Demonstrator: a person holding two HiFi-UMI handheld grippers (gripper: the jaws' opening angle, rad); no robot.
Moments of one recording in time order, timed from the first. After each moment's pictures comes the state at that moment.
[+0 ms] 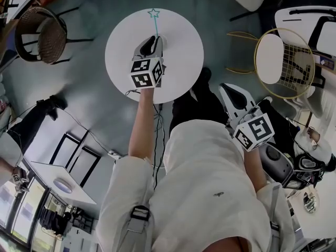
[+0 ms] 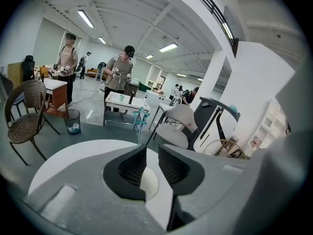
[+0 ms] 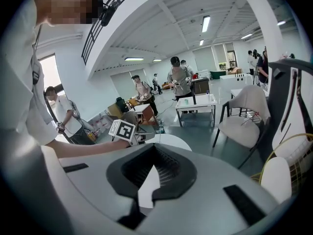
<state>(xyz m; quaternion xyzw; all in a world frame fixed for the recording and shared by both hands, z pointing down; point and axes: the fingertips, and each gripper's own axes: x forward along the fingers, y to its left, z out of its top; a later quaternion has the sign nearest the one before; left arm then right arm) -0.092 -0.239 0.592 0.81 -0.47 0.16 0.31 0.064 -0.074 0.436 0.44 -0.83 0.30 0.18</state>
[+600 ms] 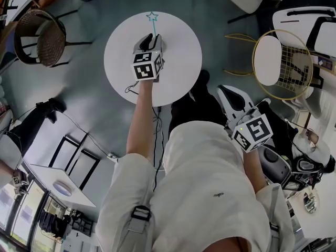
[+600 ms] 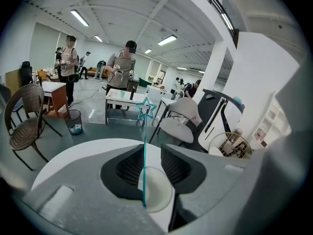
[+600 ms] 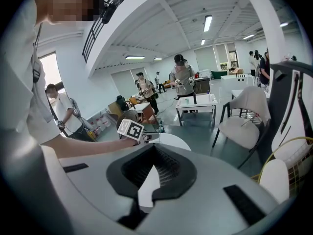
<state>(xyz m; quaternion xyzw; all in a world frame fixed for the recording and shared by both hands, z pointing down) -0.089 -0.263 0.626 0.81 -0.47 0.21 0.30 0.064 -0.077 0.438 0.44 -0.82 0.30 0.19</state>
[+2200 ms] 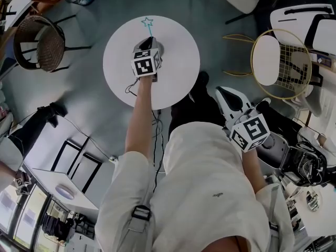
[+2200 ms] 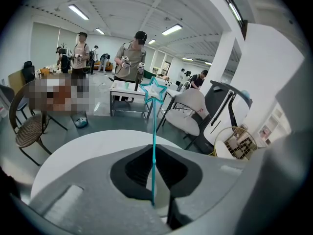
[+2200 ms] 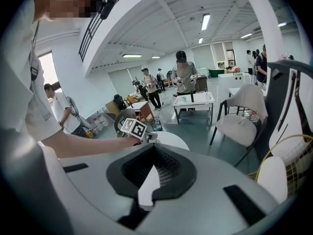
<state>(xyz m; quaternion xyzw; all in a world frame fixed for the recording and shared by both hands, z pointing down) -0.089 -0.272 0.661 0.78 -0.48 0.26 0.32 0.075 -0.077 0.444 0.45 -0.81 0.31 0.20</state>
